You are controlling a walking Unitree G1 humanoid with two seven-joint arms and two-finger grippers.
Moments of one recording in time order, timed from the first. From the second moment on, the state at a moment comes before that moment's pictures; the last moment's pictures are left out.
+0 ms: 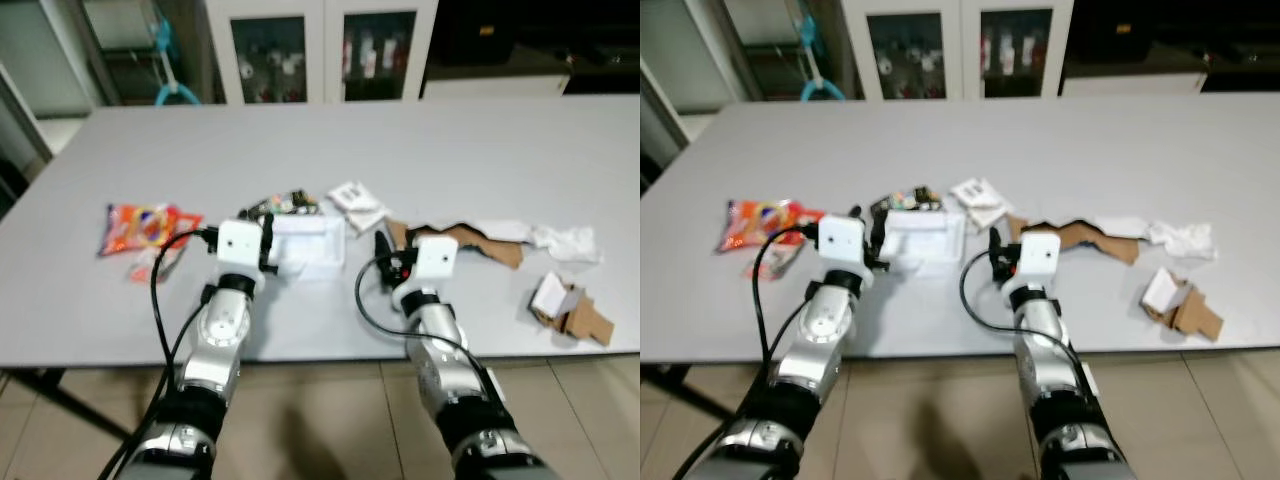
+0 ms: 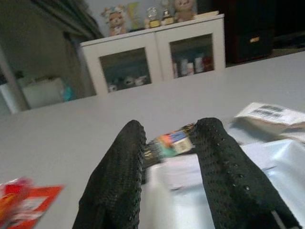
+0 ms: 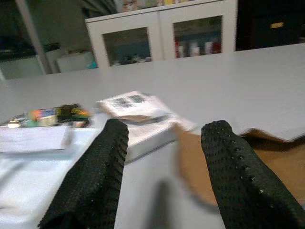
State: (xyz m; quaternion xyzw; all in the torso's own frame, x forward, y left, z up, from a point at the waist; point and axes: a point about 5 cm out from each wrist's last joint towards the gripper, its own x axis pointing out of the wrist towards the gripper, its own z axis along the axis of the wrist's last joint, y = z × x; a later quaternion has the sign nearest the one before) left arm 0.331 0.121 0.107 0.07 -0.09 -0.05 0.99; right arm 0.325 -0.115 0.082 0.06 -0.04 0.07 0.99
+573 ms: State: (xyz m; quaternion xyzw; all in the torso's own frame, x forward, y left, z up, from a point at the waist) left arm 0.352 0.117 0.158 0.10 -0.16 -0.09 0.98; right arm 0.325 -0.120 0.082 0.06 -0.04 0.06 1.00
